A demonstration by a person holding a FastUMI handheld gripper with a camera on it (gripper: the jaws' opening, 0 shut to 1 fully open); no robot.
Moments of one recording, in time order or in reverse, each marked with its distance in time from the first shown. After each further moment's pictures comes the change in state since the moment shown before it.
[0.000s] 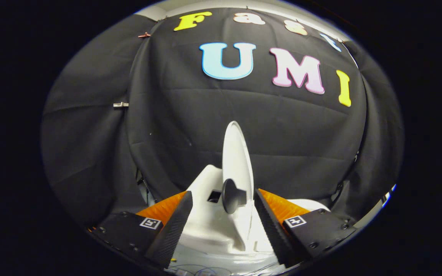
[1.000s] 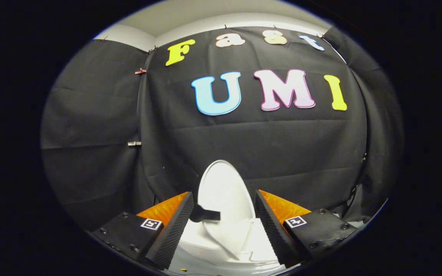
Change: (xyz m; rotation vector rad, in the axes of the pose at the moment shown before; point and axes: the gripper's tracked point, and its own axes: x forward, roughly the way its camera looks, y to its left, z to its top) arm -0.067 -0.092 0.073 0.156 -0.191 0.151
